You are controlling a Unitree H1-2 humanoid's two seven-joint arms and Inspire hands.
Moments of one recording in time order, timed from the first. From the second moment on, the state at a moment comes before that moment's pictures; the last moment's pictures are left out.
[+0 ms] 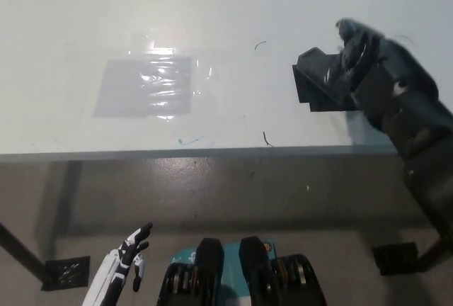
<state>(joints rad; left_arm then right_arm) 0.08 0.16 -0.06 0.10 0.03 -0.31 -0.12 -1.30 -0.12 0.46 1.45 -0.47 0.33 0.06</state>
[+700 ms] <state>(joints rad) 0.08 0.18 -0.08 0.08 0.07 -0.32 -0.12 -1.21 -0.13 0.35 1.44 -0.43 0.29 -0.03</state>
